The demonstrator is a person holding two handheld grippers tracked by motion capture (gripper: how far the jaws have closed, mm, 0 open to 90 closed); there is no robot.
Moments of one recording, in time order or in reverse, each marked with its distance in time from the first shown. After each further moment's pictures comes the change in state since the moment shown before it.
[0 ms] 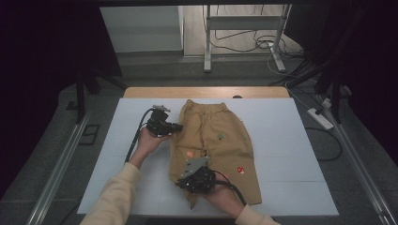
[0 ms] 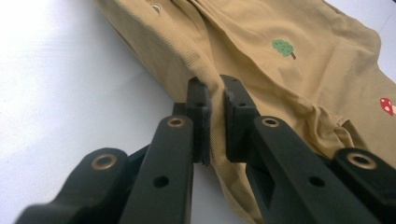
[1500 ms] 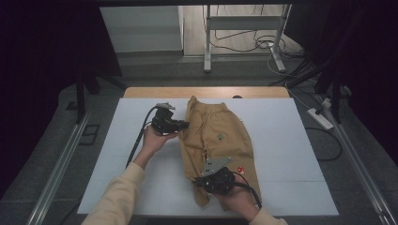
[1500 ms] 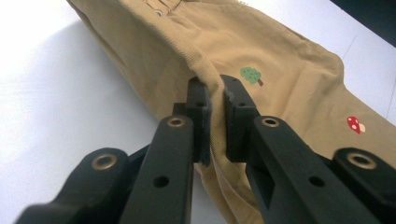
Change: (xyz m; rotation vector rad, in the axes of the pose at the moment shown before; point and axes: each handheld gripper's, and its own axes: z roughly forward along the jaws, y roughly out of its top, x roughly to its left) left arm -0.023 0.015 -0.002 -0.070 -0.031 0.035; right arm -0.006 -0.031 -0.040 -0.036 -0.060 0.071
